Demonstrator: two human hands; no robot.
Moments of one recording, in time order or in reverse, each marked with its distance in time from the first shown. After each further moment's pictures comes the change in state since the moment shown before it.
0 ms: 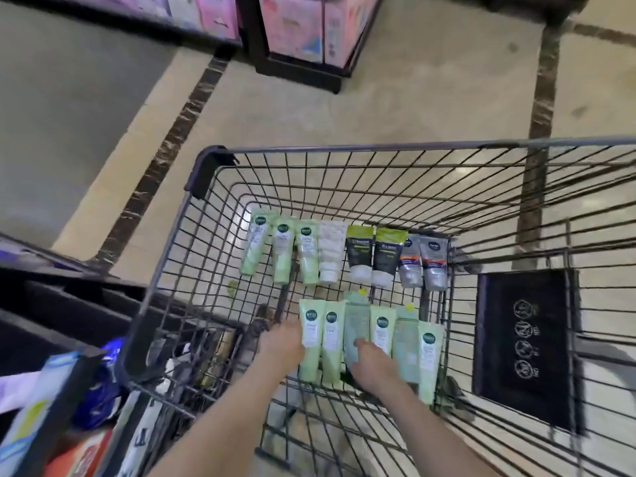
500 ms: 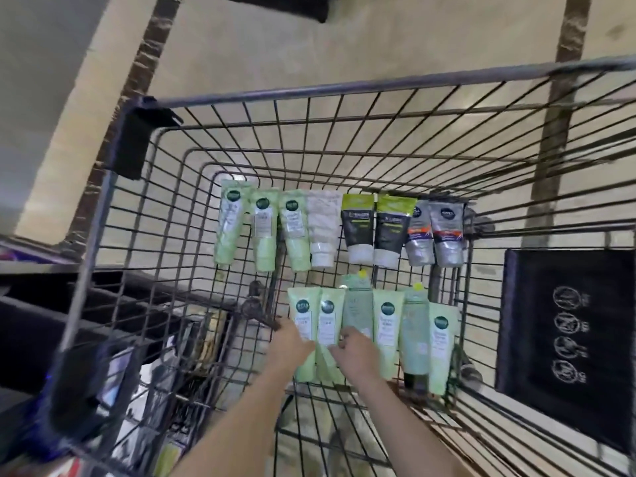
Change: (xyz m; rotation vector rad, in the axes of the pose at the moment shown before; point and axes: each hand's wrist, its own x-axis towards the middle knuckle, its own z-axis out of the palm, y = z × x) left_hand 0.062 0.017 0.051 -0.556 -0.178 -0.341; right_hand 0.059 -0.010 0.037 0.336 0.041 0.180
